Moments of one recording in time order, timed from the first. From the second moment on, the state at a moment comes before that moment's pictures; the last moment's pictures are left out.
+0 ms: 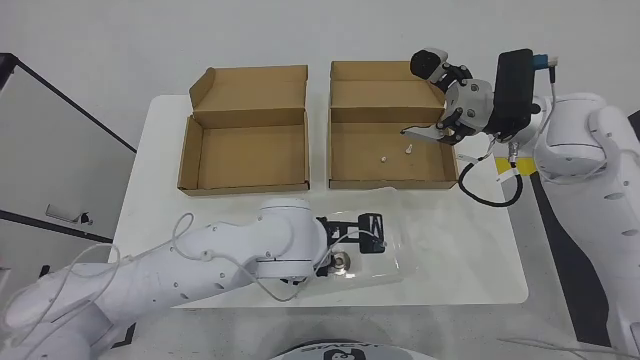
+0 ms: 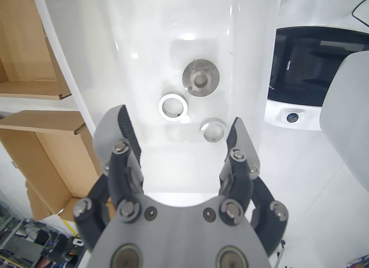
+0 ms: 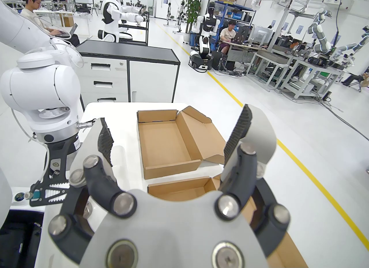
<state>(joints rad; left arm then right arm) 0.77 -1.07 -0.37 -2.05 0.82 -0.27 -1.47 -1.05 -0.83 1.30 -1.79 -0.58 -0.94 0.22</state>
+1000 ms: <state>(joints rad) 0.74 -1.19 -0.27 -1.84 0.79 -0.34 -1.45 -1.05 -0.83 1.30 -1.79 -0.58 -0.94 0.22</state>
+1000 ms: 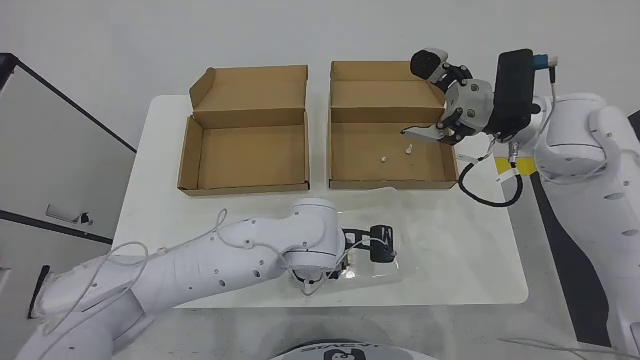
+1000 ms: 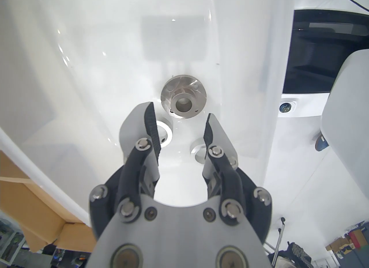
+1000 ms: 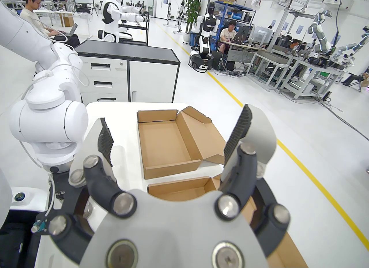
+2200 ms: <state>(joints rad) 0.76 -1.24 -0.24 -1.73 0.81 -0.37 -1.44 -1.05 -0.83 1.30 -1.79 -0.58 -0.94 0.22</state>
